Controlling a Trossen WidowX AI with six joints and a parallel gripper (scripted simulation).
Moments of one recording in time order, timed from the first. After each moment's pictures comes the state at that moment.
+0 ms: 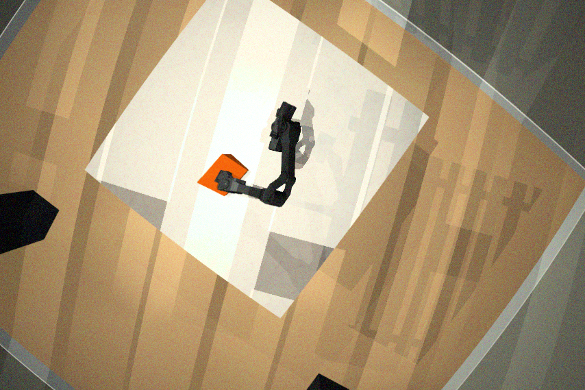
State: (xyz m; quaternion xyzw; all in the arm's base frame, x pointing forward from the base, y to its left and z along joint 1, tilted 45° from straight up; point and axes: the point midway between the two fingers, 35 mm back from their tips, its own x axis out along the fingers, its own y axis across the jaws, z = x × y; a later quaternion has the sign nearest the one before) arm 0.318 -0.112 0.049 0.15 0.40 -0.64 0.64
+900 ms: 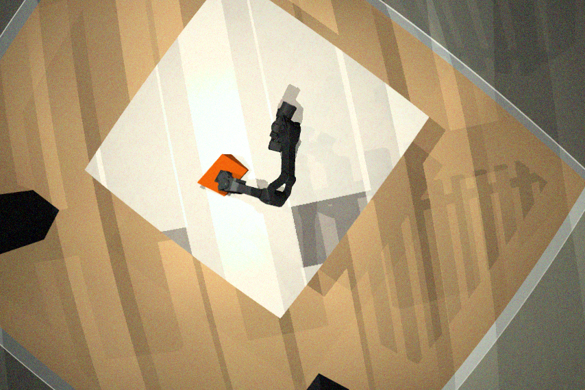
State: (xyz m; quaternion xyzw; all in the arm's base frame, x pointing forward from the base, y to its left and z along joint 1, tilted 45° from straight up) arm 0.318 -0.113 0.049 0.16 0.40 -0.64 0.63
